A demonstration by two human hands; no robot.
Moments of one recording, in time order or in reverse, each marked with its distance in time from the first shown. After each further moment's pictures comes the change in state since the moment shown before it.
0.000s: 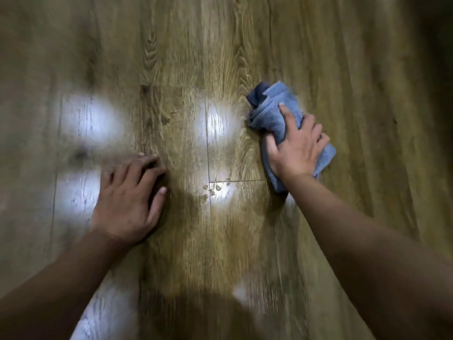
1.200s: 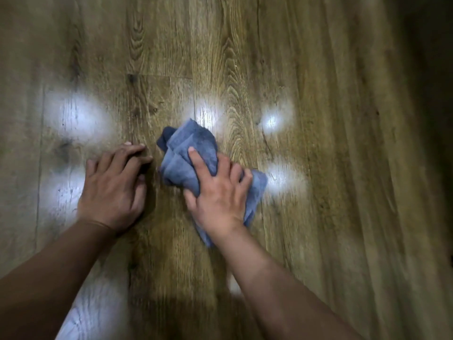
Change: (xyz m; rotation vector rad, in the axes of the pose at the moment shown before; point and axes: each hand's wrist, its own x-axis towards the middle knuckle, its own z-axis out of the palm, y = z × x) left_hand 0.002 -0.006 0.001 -0.066 0.063 0.008; right_hand -0.132 -0.101 -0.024 0.026 -0.173 -0.230
